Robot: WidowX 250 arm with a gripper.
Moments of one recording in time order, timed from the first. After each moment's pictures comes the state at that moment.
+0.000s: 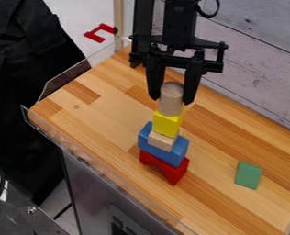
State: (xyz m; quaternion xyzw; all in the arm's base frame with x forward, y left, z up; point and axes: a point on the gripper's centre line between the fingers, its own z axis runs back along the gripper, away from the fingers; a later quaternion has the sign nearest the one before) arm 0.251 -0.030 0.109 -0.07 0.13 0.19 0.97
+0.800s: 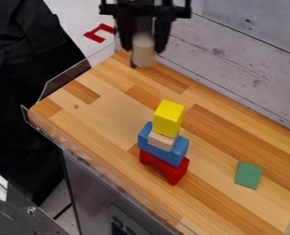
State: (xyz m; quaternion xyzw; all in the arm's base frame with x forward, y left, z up) arm 0.267 0.031 0.144 -0.07 0.06 0.23 0.97
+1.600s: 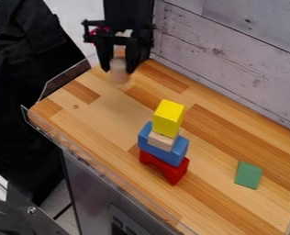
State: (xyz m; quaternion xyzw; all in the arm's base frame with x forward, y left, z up) arm 0.299 0.086 0.061 -0.07 0.08 0.20 0.97
